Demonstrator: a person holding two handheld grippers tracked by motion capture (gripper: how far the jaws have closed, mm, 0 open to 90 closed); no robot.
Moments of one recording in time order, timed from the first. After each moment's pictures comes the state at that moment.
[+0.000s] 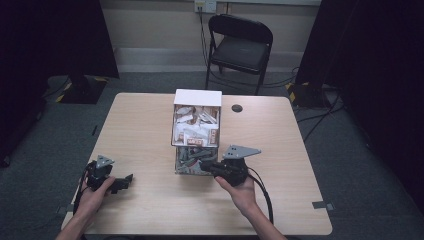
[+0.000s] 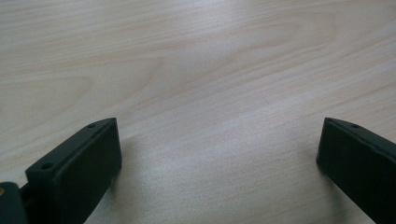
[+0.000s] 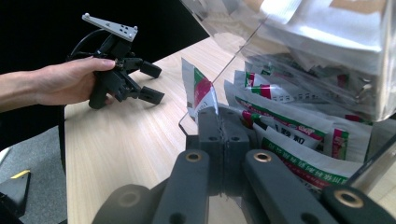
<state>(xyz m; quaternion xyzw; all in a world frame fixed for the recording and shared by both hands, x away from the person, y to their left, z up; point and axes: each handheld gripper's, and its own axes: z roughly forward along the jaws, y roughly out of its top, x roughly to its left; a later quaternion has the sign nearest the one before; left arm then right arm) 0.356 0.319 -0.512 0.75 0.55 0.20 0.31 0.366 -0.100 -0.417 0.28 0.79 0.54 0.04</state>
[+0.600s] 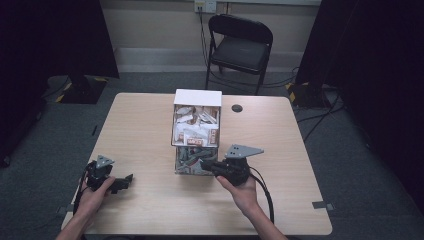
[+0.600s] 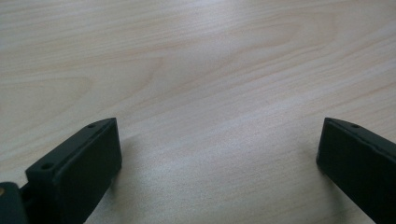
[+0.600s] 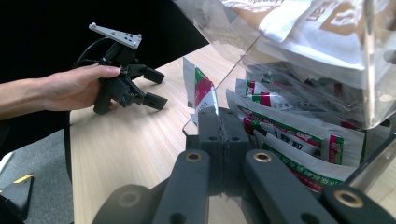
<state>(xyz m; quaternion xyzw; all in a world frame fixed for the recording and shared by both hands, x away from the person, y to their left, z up) 0.356 0.319 -0.512 0.75 0.55 0.20 0.31 0.364 -0.104 -0.410 0.28 0.78 0.55 0.04</state>
